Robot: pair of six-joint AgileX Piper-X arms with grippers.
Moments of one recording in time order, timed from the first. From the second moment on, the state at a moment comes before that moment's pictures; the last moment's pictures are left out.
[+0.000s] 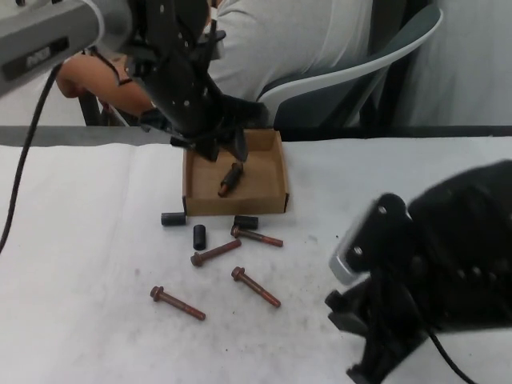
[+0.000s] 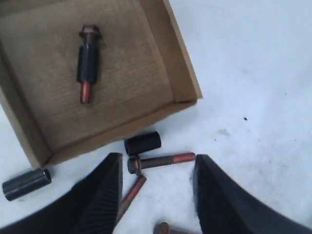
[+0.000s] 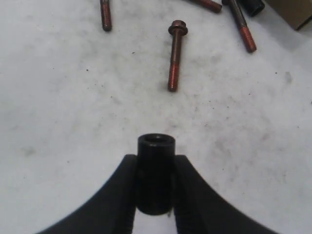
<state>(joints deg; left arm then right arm) -22.9 114.2 -102.5 56.7 16.3 -6.7 39.9 68.9 -36.4 22.3 -5.5 -15.2</state>
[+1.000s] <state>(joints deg) -22.8 92.3 -54.4 33.5 11.3 -43.6 59.9 57.1 -26.7 17.6 9.1 -1.1</state>
